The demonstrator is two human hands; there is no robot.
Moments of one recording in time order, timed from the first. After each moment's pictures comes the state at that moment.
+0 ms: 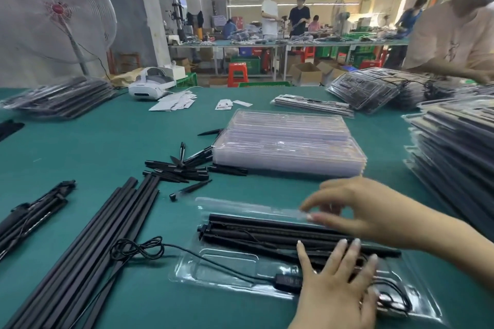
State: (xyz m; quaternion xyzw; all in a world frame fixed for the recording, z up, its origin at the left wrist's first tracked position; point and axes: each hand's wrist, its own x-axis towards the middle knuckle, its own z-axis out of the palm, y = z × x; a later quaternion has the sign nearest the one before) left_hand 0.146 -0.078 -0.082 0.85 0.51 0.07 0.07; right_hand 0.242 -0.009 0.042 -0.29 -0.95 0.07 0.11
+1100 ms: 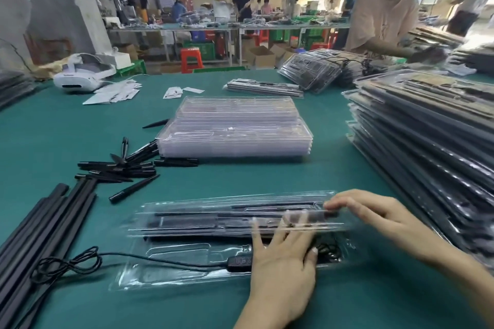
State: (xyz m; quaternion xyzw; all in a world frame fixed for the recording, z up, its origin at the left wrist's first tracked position) left_hand 0.154 -0.076 -0.081 0.80 0.56 0.18 0.12; right_hand 0.353 -0.031 -0.038 -0.41 -0.78 0.34 0.34
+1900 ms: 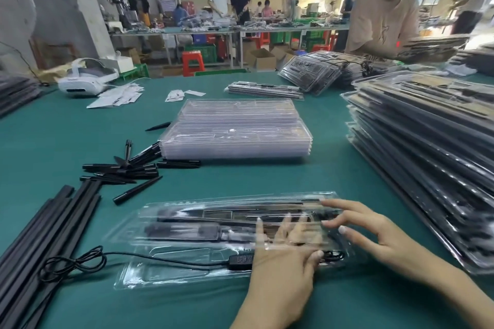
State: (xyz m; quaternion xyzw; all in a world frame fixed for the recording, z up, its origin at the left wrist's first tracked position) left_hand 0.151 -0.081 -0.077 0.81 0.56 0.15 0.09; right_hand 0.358 -0.039 -0.061 -0.42 -0.83 0.25 0.28
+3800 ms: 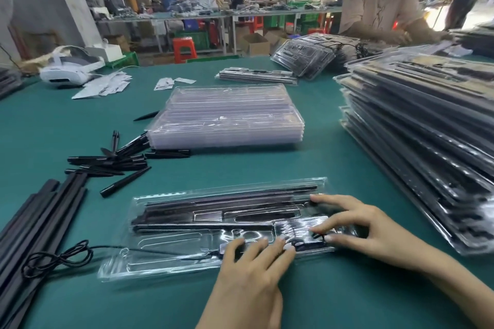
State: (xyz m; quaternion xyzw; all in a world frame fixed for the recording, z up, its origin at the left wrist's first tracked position) left_hand 0.113 -0.120 -0.077 0.86 0.47 0.18 0.01; right_hand 0.357 -0.042 -0.064 -0.41 -0.83 0.29 0.23
